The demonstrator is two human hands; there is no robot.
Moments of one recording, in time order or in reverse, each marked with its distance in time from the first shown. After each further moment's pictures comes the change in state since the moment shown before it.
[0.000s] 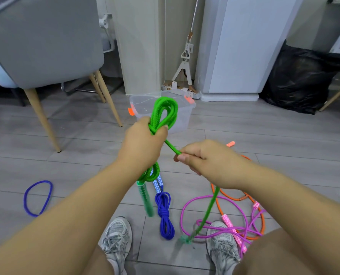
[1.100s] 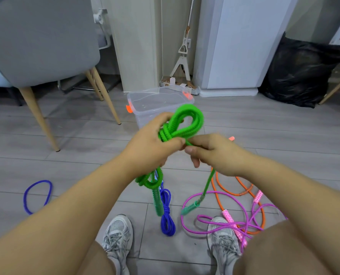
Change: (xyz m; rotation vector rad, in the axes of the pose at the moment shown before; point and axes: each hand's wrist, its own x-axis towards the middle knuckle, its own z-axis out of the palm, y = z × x) left_hand -0.018 0.016 -0.003 -0.177 -0.369 0.148; right_hand 0.009 0.031 0.003 0.270 0.035 0.030
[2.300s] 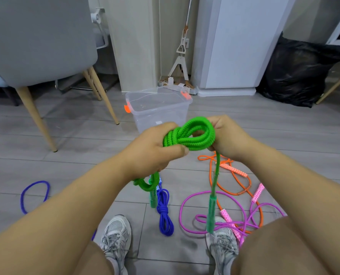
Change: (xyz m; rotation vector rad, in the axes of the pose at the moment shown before) left_hand -0.004 0.001 -0.002 -0.069 -0.248 -0.018; right_hand 0.014 0.002 -0.014 0.417 0.207 -0.020
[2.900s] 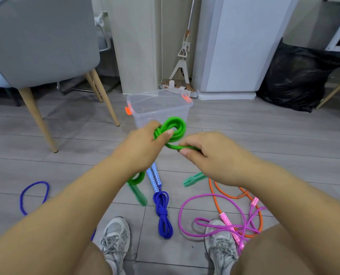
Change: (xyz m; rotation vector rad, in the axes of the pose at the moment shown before) left_hand 0.010 -0.016 -0.013 0.516 0.300 -0.195; right_hand -0.026 -0.023 0.019 -0.816 -0.144 -0.186
